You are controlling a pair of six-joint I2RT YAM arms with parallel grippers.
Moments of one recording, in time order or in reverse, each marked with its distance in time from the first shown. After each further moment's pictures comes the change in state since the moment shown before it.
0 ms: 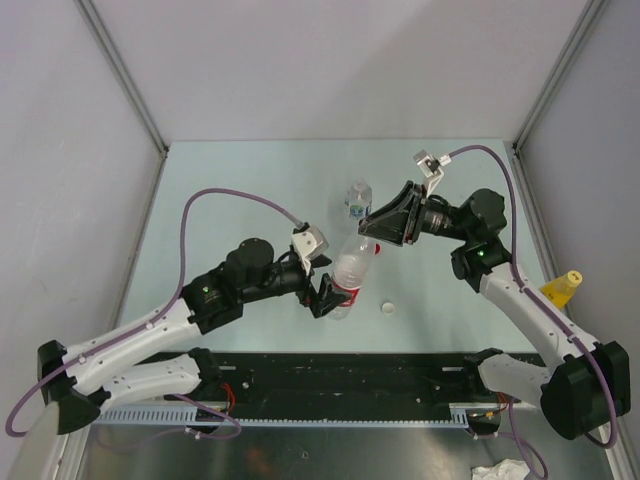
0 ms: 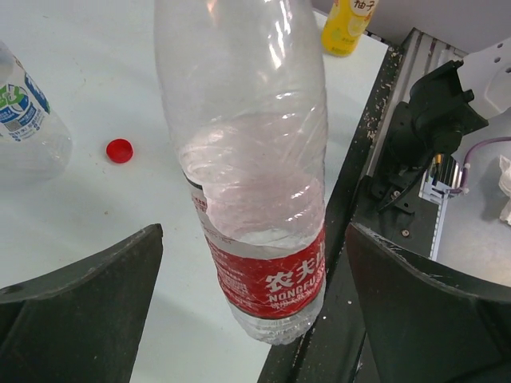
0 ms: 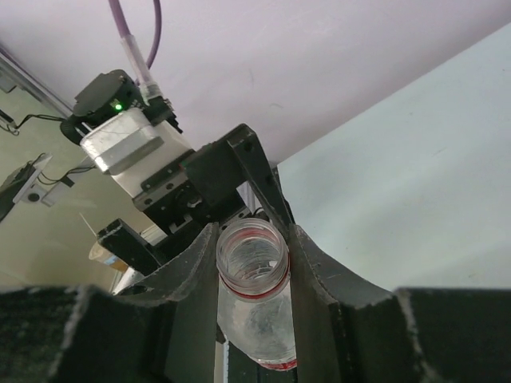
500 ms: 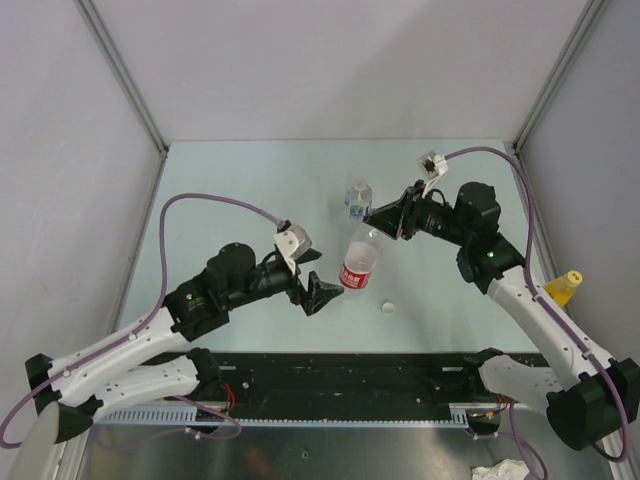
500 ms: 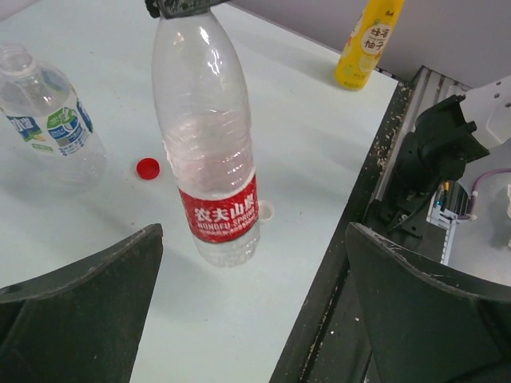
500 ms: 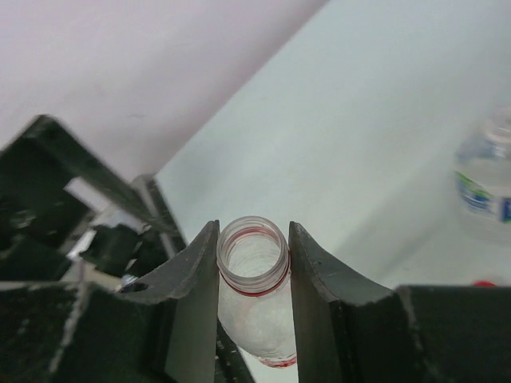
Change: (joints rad) left arm 0.000 -0.102 -0.012 0.000 -0.064 0.000; right arm 0.033 -0.055 0.093 -0.500 0.344 -0.348
